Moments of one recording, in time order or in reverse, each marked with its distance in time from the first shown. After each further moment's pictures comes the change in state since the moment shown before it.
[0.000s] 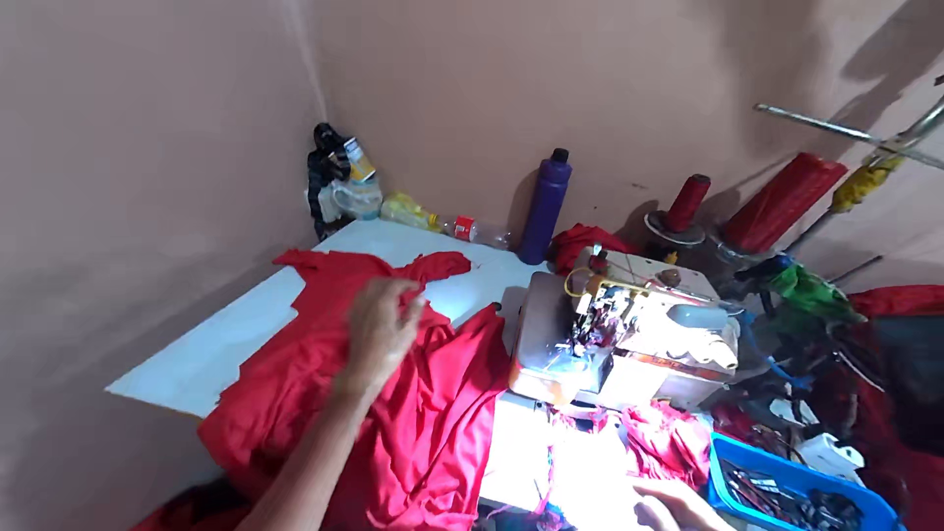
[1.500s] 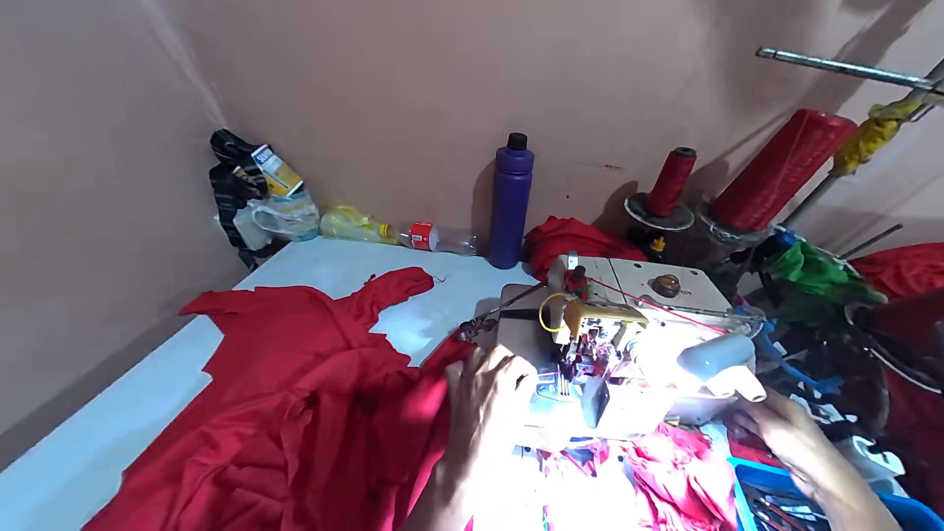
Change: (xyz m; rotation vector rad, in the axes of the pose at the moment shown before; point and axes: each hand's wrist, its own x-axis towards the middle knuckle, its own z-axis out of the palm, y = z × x) left_hand -0.020 0.094 0.123 0.029 -0.053 0.286; right_hand 0.134 0.103 -0.117 -0.384 0.216 0.615
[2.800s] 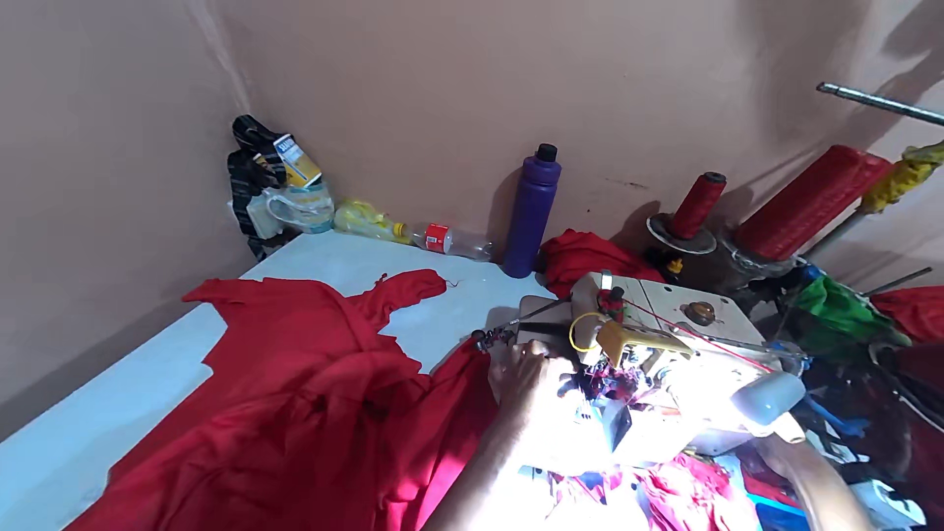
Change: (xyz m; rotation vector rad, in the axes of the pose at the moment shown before) left_hand 0.048 0.015 -0.007 -0.206 -0.592 -0.239; right_hand 0.030 0.003 0.022 0.241 0.062 0.097
